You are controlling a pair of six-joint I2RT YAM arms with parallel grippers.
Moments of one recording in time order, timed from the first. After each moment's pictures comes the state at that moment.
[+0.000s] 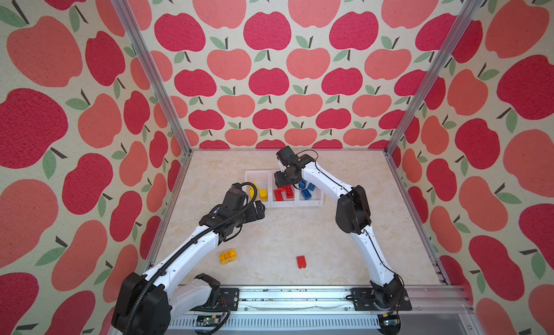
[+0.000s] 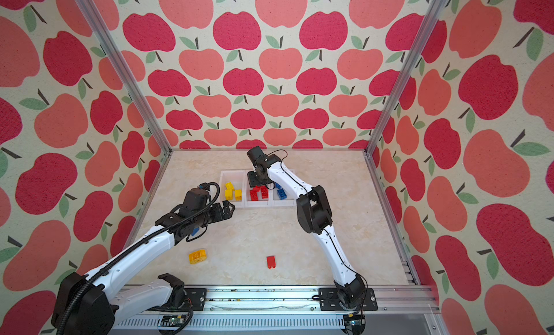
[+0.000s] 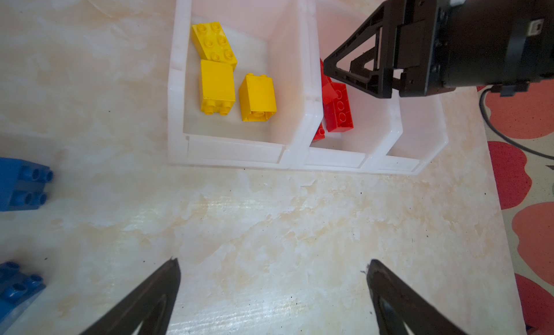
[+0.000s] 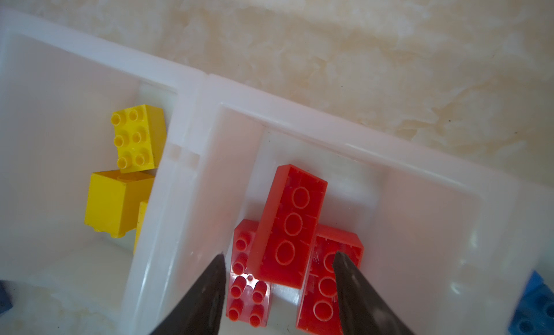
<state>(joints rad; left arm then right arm) -0.45 1.11 0.72 -0.40 0.05 -0.59 0.73 2.44 2.29 -0.94 -0.03 0.29</state>
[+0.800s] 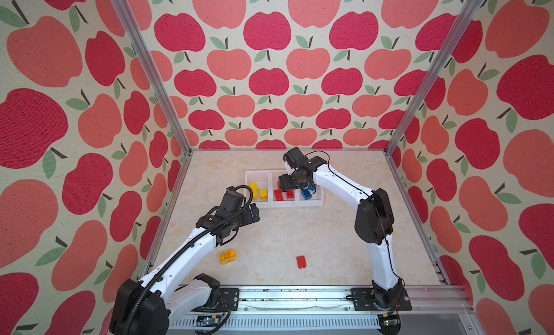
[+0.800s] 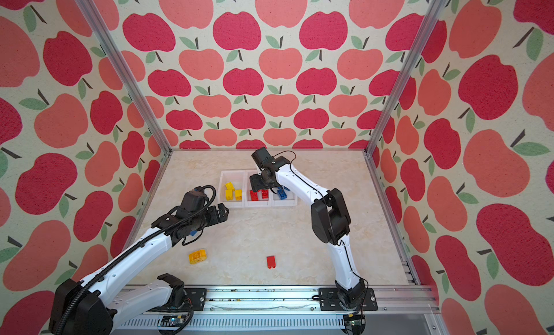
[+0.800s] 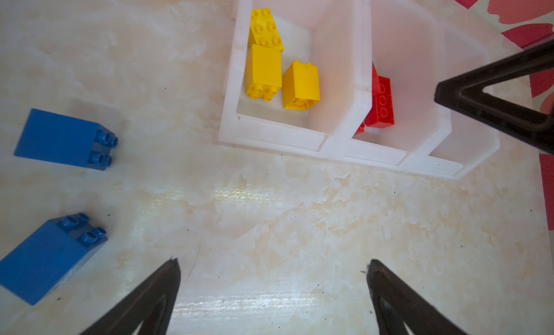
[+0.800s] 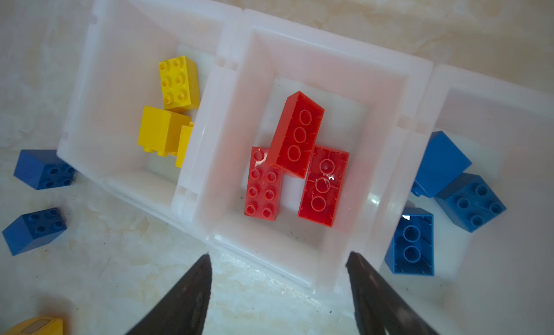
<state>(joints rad) -0.41 1.07 0.72 -0.54 -0.03 -0.62 0.76 2.09 1.90 -0.87 -0.04 0.31</state>
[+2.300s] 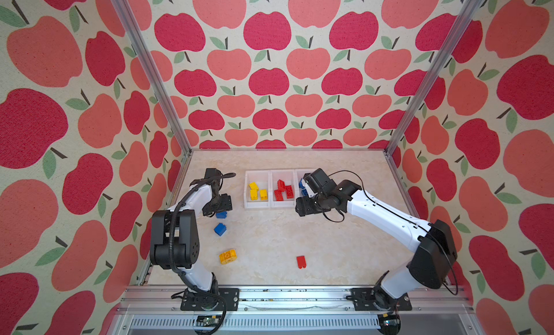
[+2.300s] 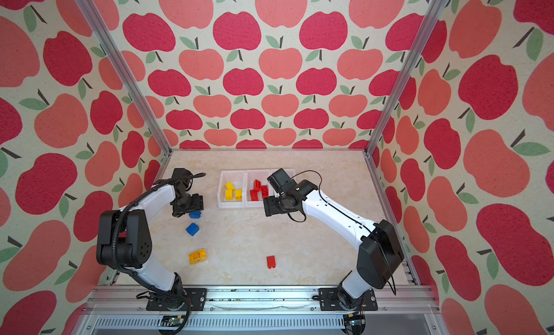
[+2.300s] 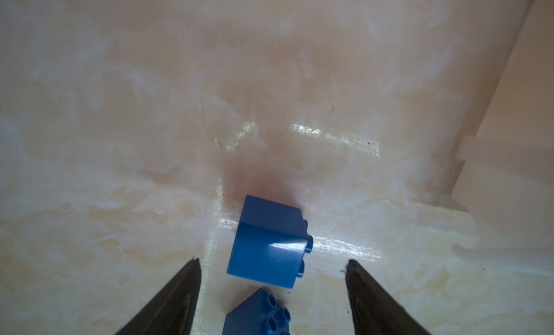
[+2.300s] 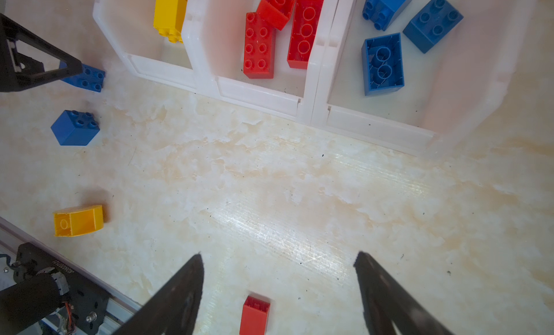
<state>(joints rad) 0.00 1.67 1.11 -0.80 -0.03 -0.19 0.82 1.56 1.33 -0.83 -0.03 0.45</state>
